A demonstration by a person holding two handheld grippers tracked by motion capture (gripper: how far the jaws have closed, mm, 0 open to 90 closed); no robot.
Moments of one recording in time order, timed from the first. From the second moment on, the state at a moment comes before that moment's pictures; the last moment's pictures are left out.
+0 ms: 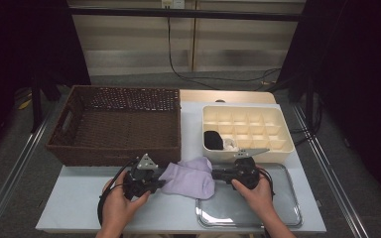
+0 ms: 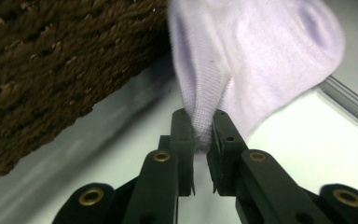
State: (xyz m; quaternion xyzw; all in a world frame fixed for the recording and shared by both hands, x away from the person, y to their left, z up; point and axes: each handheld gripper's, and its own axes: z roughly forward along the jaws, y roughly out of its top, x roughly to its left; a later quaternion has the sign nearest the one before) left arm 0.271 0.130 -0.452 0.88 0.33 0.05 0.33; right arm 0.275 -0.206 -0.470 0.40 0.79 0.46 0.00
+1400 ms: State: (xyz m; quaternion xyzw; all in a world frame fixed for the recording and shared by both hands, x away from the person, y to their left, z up) left arm 0.271 0.132 -0.458 0.88 0.34 0.03 0.32; right arm 0.255 -0.199 -0.481 0.39 0.82 0.41 0.00
